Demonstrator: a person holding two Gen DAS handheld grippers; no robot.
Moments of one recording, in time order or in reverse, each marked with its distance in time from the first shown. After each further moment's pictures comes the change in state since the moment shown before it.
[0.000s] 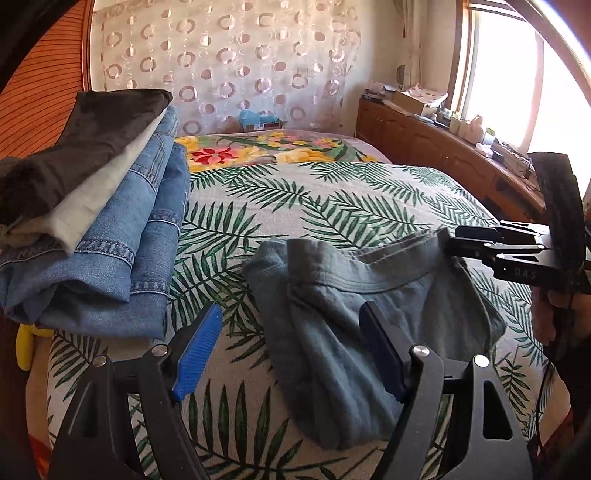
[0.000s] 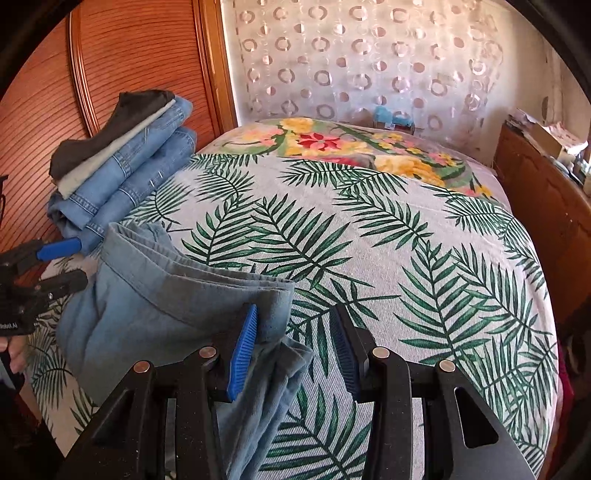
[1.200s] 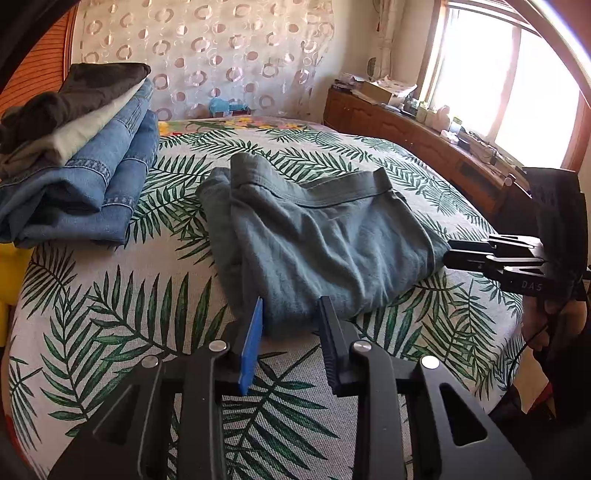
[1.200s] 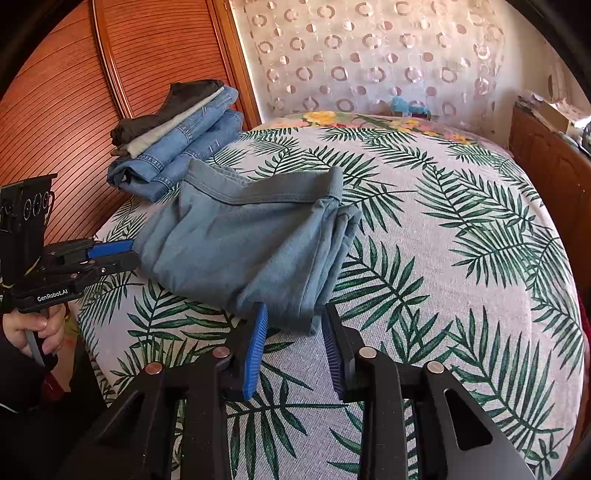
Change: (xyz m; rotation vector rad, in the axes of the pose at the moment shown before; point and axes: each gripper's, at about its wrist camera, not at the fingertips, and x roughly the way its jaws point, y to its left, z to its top) left arm -0.028 -0.021 -0.061 0.003 0.038 -0.127; right arm -0.072 0.018 -0.094 0.048 0.003 0.115
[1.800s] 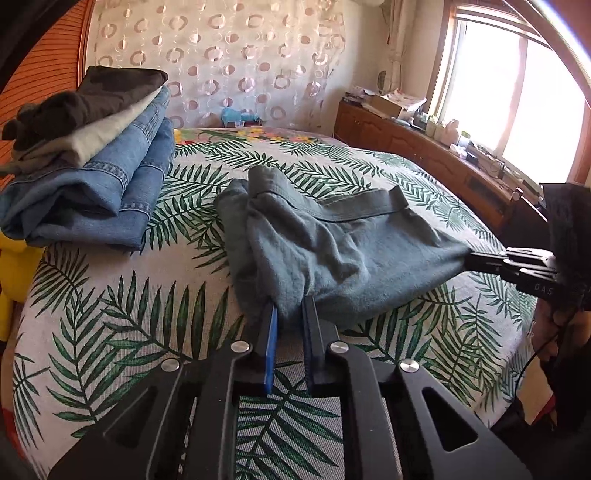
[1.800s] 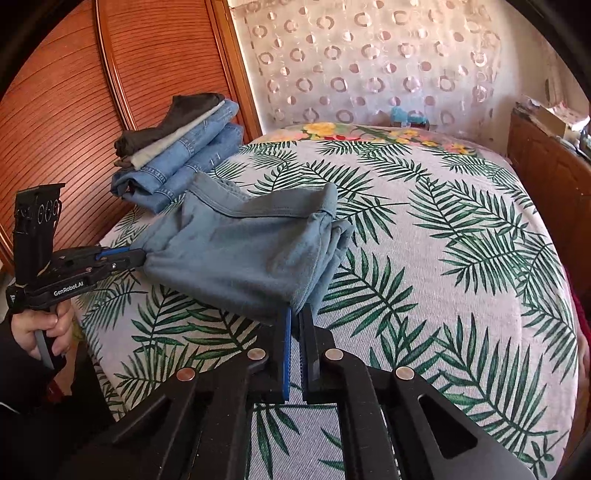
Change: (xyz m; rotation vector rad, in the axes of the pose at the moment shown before) left arm -0.009 0.007 -0.002 -0.034 -0.054 0.022; right arm -0.014 -0.005 -0.005 0.008 -0.055 0.003
